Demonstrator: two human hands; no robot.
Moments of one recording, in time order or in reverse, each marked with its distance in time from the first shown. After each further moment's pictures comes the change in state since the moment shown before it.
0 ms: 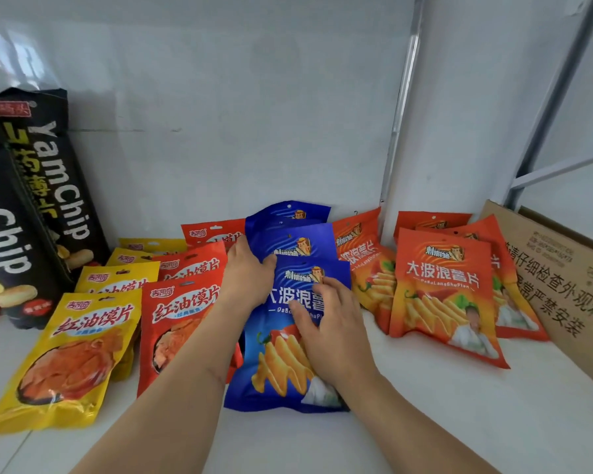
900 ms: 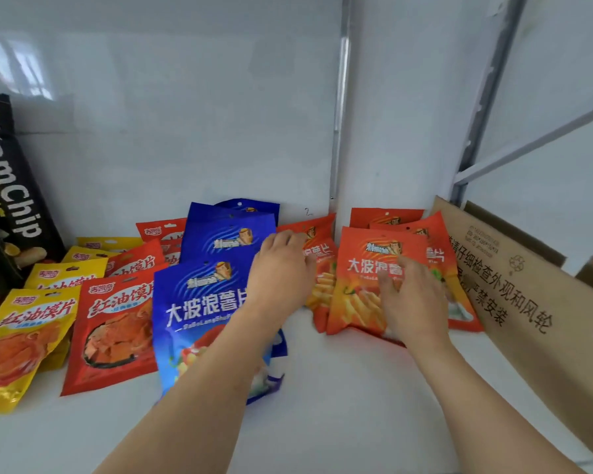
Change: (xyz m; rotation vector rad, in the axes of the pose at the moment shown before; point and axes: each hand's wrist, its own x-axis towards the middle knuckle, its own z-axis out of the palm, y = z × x) left_hand -0.075 0.092 0.093 0.492 0.004 0.451; right_hand 0.027 0.124 -0.141 -0.257 0.241 0.202
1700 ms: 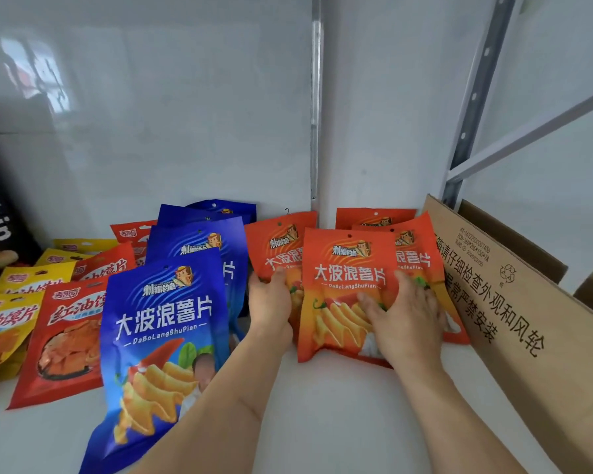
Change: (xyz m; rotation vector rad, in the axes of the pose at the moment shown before) left_hand 0.015 0.021 0.086 -1.330 0.224 -0.864; right_hand 0.016 0.047 0.013 -0.007 -0.080 0.068
